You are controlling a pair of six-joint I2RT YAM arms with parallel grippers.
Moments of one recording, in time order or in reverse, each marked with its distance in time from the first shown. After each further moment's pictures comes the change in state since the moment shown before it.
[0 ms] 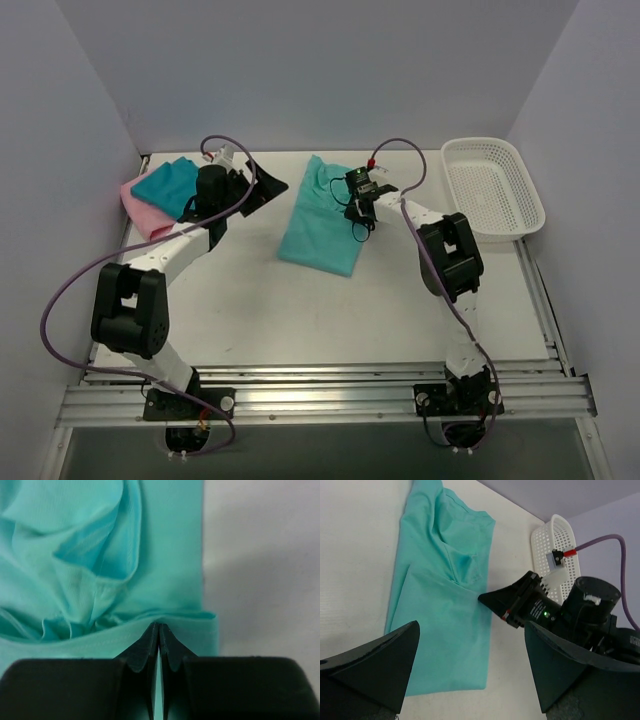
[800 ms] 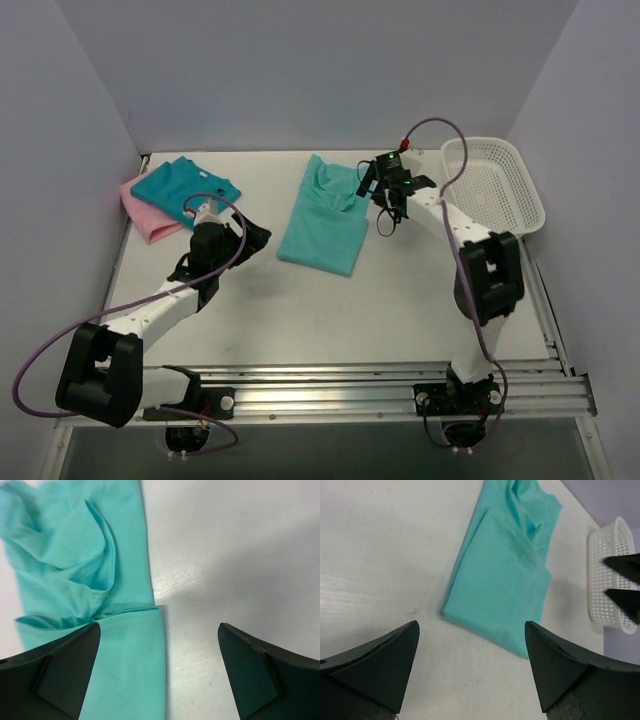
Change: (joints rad) left arm -0.066 -0.390 -0.492 0.038 -0.291 -0.012; right arm -0.096 -0.222 -0.079 -0.065 0.068 -0.043
